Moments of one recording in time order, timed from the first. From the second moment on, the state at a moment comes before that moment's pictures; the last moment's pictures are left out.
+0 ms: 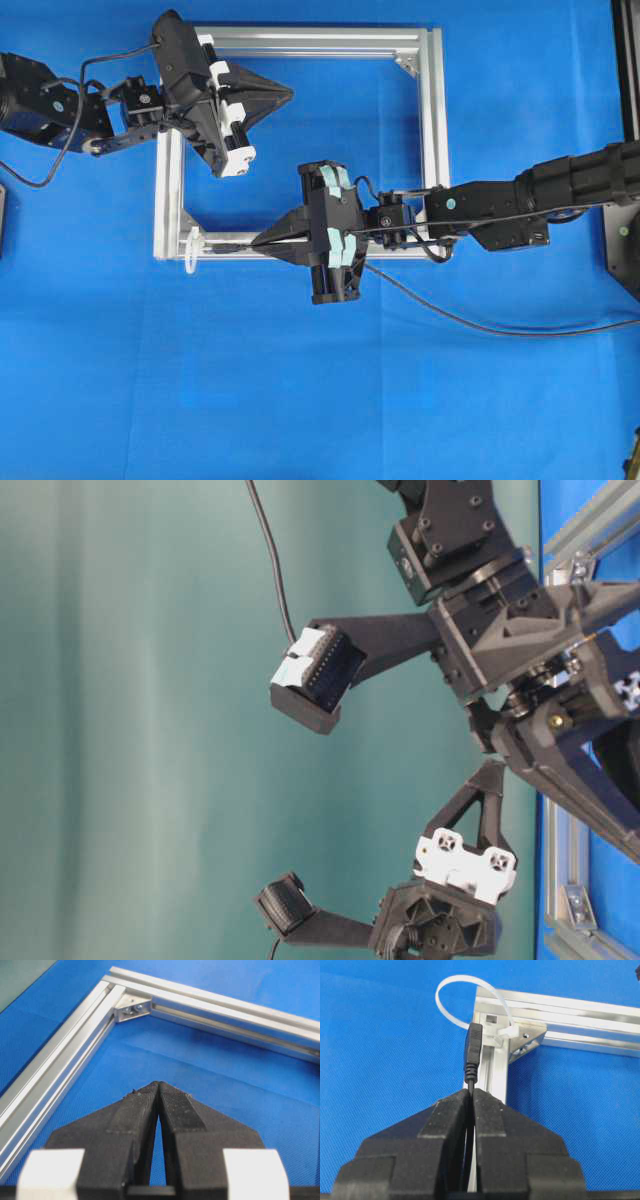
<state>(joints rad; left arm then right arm) 0.28 0.12 0.85 -0.09 -0.73 0.00 0.02 0.29 0.58 -0.08 -0.49 0.12</state>
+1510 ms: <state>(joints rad) 0.28 0.12 0.85 -0.09 -0.73 0.00 0.03 0.47 0.32 -0.07 -0.43 0.12</state>
